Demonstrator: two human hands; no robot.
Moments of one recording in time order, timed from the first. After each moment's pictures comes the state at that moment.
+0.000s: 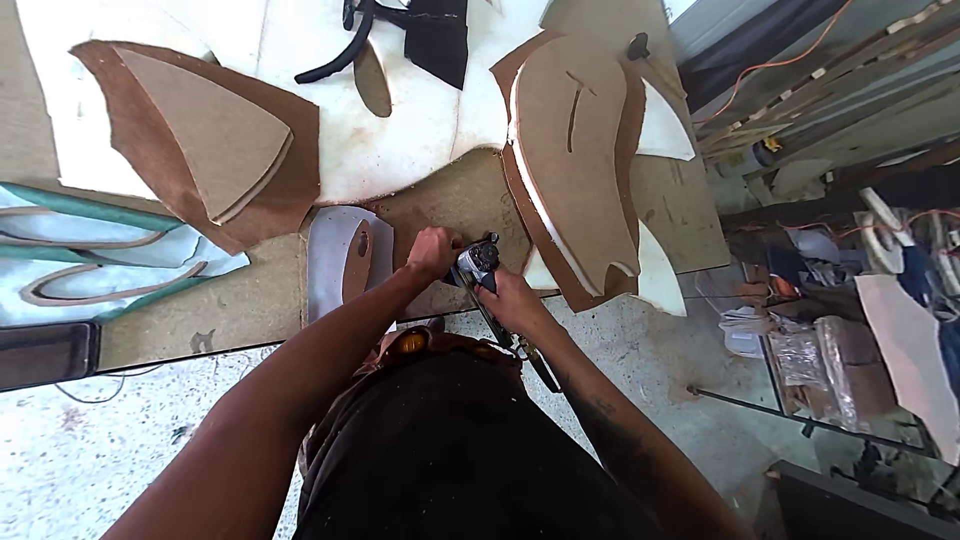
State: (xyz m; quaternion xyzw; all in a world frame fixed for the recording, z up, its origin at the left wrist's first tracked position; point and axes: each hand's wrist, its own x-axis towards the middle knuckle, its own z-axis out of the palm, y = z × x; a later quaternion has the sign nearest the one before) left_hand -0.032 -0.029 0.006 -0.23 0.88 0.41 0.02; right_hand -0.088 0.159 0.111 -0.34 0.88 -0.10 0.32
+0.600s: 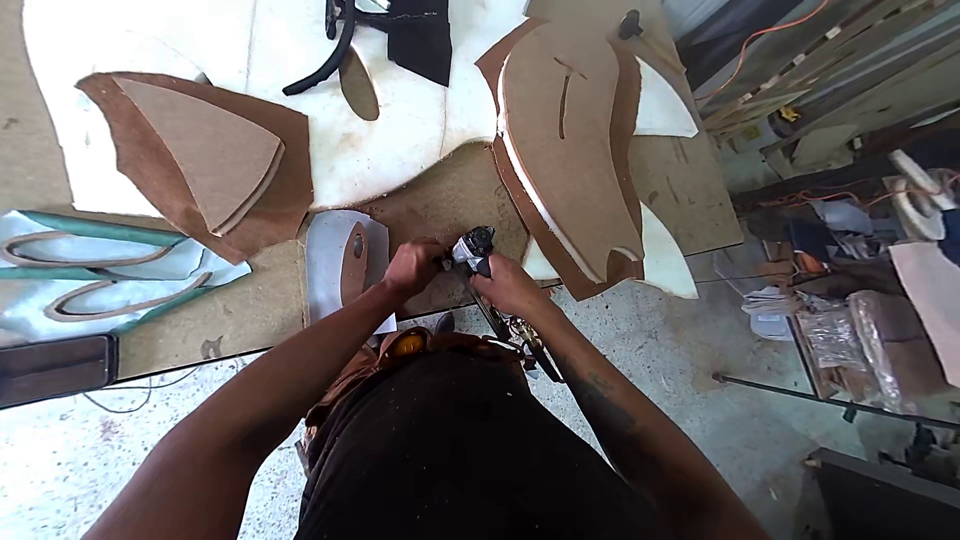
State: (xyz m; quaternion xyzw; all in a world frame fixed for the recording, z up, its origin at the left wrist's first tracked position) left_hand 0.018 -0.025 -0.005 -0.11 0.92 0.37 -0.10; right_hand -0.099 0.153 0.114 -0.30 0.87 -0.13 0.38
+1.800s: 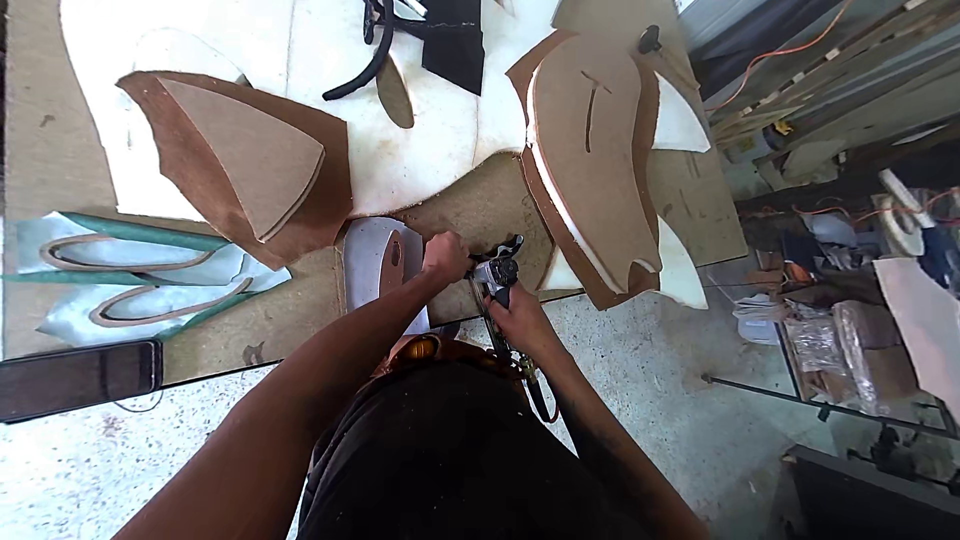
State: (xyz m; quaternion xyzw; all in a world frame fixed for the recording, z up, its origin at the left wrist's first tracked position) left_hand -0.008 -0.058 0.017 -0.31 0.84 0.43 0.12; right_hand -0.030 0.143 0.105 -0.24 0.90 -0.17 0.33
